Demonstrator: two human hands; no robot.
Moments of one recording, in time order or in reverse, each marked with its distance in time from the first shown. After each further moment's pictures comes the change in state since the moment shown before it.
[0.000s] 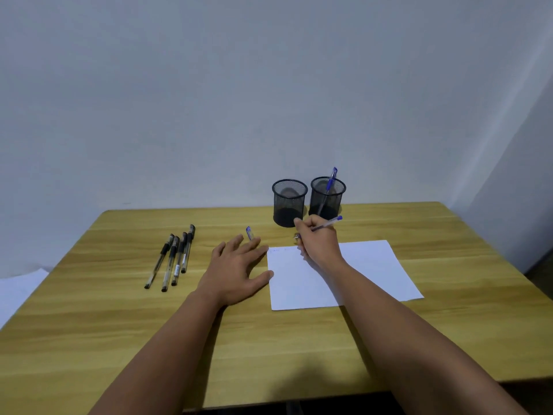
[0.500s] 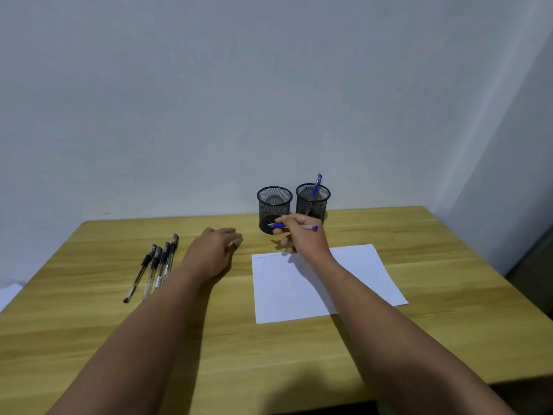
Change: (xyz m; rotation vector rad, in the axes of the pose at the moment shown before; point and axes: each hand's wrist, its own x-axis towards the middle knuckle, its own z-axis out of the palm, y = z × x) left_hand 0.062 -0.031 -0.016 0.049 0.041 -0.058; right_hand -0.006 -0.043 -0.008 0.067 -0.069 0.034
